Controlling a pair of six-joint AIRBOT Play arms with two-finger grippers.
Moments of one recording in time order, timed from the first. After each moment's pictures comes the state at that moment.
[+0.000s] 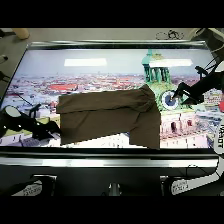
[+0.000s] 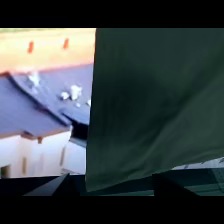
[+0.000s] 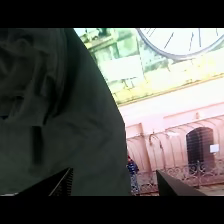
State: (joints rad) left arm 0.21 -1.23 0.77 1.14 -1.30 -1.49; right arm -0.29 -1.70 1.72 -1.20 1.62 1.58
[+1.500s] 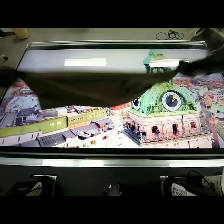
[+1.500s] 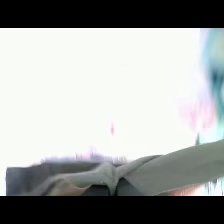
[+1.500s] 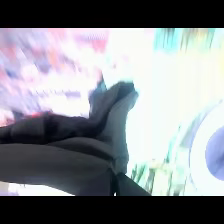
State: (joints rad) left arm 0.09 -0.82 1.38 1.17 -1.01 -1.46; right arm -0.14 -1.31 1.70 -1.14 1.20 1.37
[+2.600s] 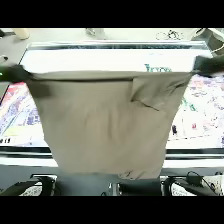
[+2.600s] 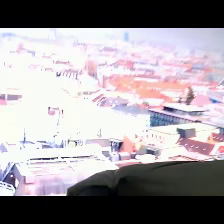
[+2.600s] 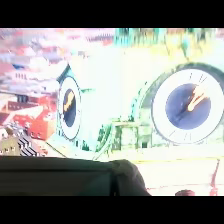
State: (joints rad) left arm 0.08 -1.19 1.44 1.31 -1.16 -1.57; right arm -0.10 -1.38 1.78 -1.38 1.46 1.55
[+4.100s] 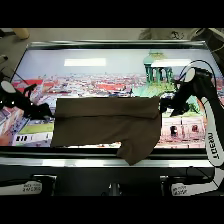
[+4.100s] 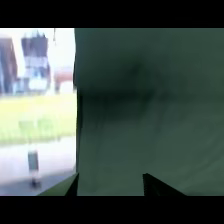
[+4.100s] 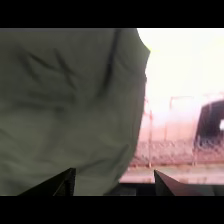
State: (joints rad) left arm 0.22 -1.41 1.16 1.29 -1.47 -1.47; right arm -0.07 -1.59 1.45 -1.38 1.62 1.63
